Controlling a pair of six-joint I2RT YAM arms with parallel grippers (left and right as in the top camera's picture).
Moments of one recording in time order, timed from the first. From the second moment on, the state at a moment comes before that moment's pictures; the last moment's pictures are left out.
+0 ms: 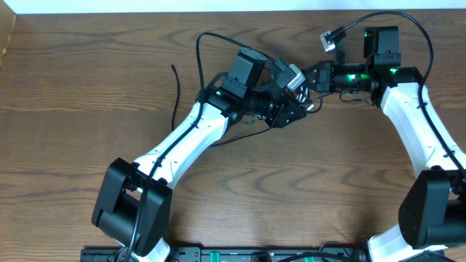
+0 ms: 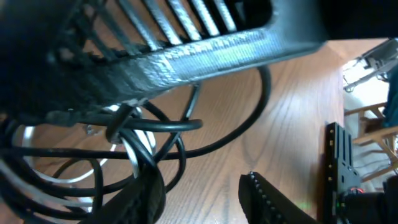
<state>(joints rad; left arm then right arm) -0.56 1.79 1.33 -0.33 0.74 0.03 0.07 1.73 1.36 -0.54 -1.00 0.23</state>
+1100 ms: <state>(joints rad) -0.61 1.79 1.33 -0.31 0.48 -0.10 0.07 1.73 1.36 -0.53 -1.04 0.23</state>
